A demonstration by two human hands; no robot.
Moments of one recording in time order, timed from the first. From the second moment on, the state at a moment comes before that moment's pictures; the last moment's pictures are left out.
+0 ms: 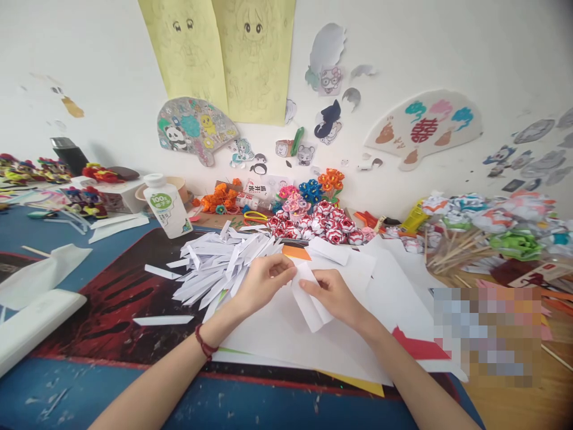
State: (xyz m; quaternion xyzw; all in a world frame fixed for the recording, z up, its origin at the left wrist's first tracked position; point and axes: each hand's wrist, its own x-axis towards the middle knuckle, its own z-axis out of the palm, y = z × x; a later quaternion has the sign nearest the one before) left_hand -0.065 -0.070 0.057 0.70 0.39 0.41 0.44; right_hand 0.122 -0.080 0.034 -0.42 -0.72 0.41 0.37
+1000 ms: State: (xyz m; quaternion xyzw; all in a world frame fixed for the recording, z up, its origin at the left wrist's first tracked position) left_hand -0.053 -0.076 0.041 0.68 0.36 0.41 0.49; right_hand 0.120 -0.085 0.036 -0.45 -0.69 0.39 0.41
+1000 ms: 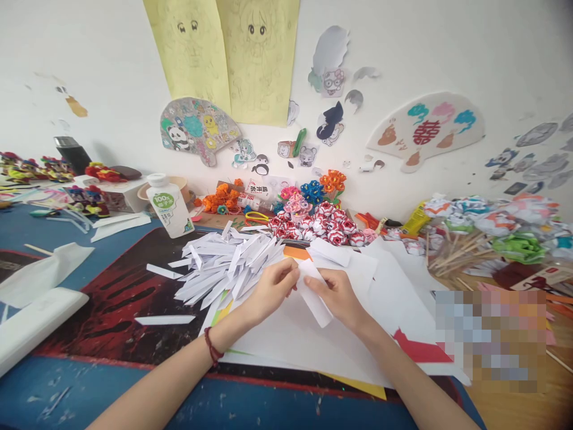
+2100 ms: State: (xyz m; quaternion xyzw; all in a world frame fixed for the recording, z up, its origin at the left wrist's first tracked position) left_hand -0.057 -0.074 0.049 0.56 0.37 0.54 0.51; right_hand 0.133 -0.073 0.046 -0.44 -0.53 0.57 0.44
